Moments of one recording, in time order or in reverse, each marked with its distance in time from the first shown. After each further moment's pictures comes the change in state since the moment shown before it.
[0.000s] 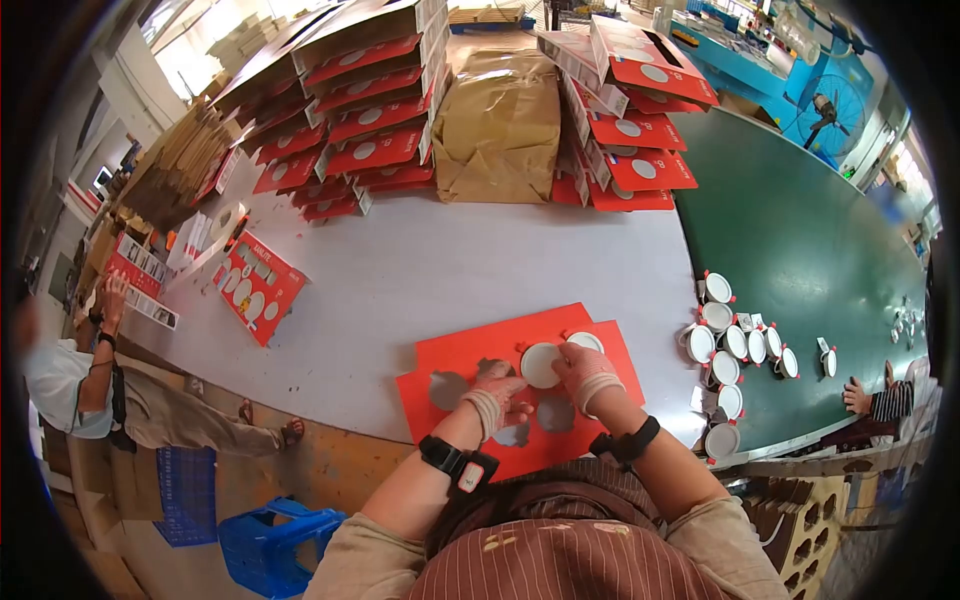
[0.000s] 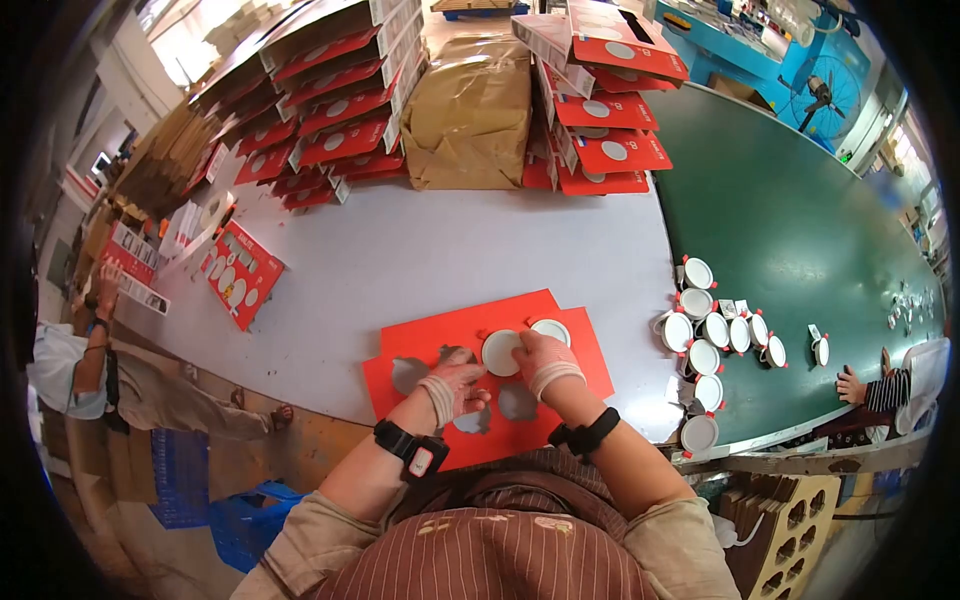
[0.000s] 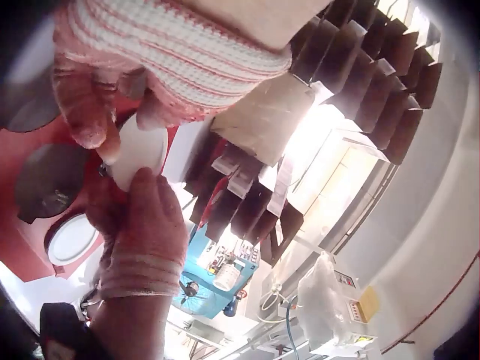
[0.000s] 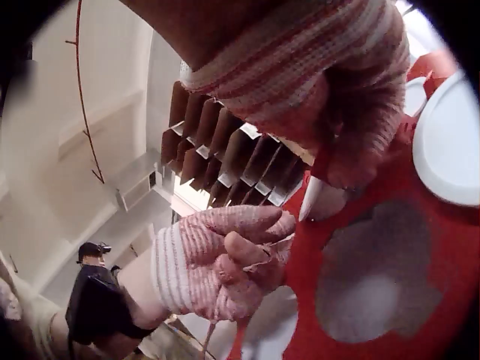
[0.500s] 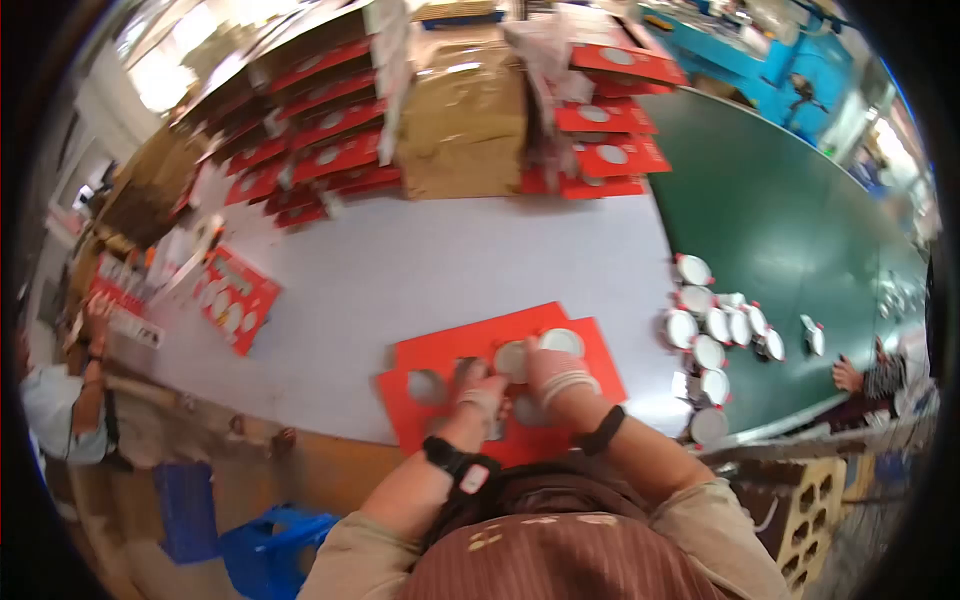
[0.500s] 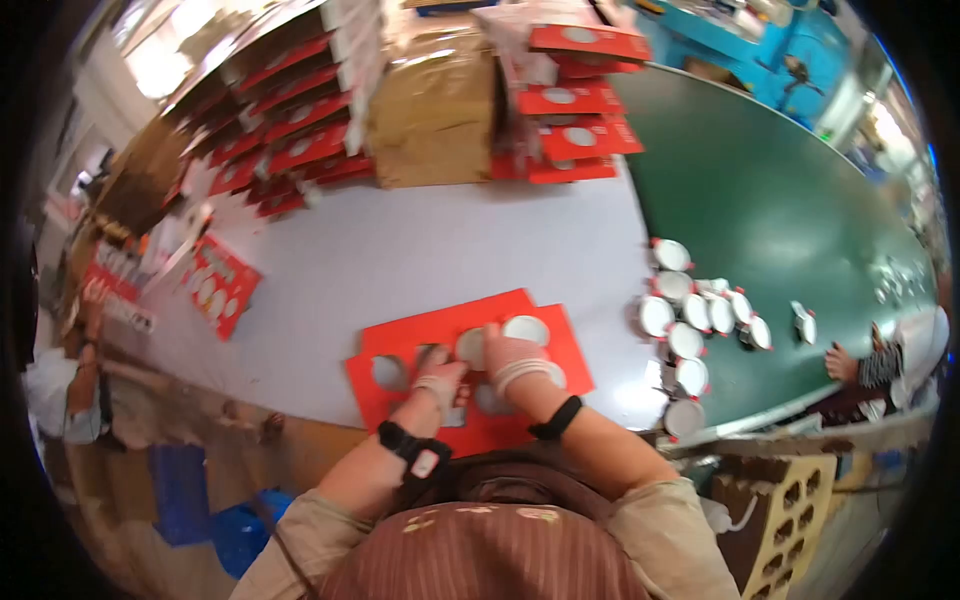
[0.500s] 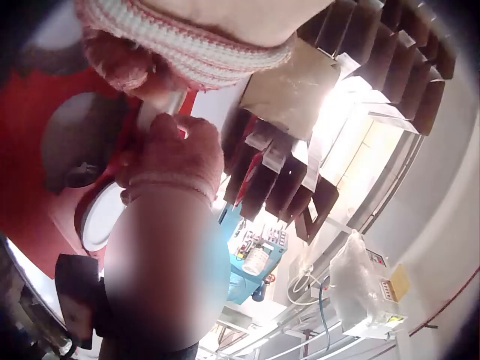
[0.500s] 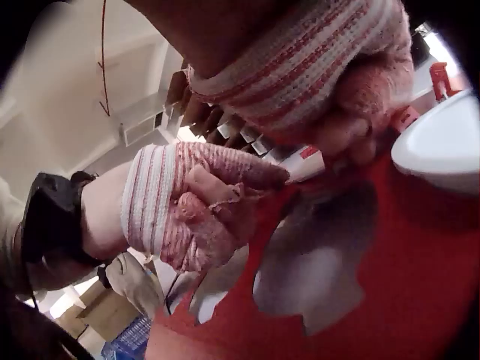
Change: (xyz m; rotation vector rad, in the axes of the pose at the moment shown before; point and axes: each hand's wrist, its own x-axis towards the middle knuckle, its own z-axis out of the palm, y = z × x) left_hand 0.025 -0.022 0.013 0.373 0.269 0.208; right_hand -0.002 -0.024 -0.004 -0.250 -0.208 0.068
